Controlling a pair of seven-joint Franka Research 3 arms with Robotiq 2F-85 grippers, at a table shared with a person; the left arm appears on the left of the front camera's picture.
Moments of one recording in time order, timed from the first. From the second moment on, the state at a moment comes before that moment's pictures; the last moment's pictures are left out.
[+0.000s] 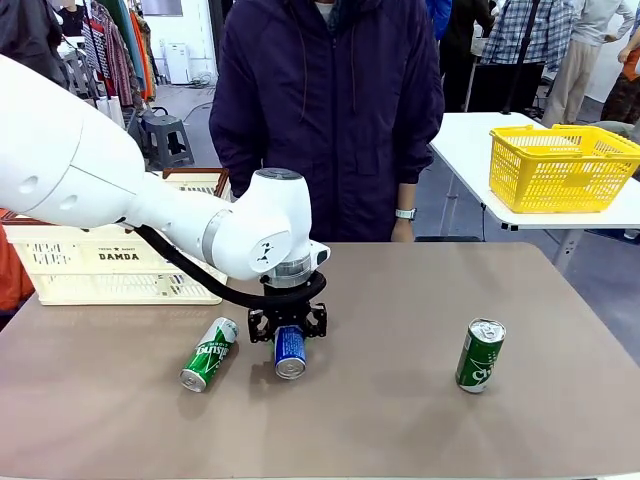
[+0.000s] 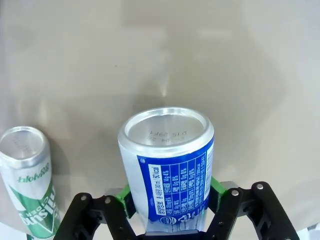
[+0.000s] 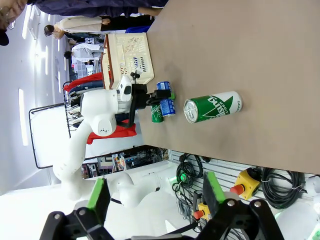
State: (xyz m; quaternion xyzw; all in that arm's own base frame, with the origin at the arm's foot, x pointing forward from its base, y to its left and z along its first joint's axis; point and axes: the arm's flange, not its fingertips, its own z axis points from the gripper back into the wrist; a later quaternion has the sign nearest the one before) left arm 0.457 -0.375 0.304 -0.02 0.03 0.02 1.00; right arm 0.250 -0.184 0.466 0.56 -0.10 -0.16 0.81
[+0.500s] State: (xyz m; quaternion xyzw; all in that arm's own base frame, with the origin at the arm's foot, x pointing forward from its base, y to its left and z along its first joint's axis) left arm 0.450 -0.349 0.420 -0.05 0.06 -0.02 1.00; right arm 0.250 -0.184 0.466 0.56 -0.10 -0.16 0.81
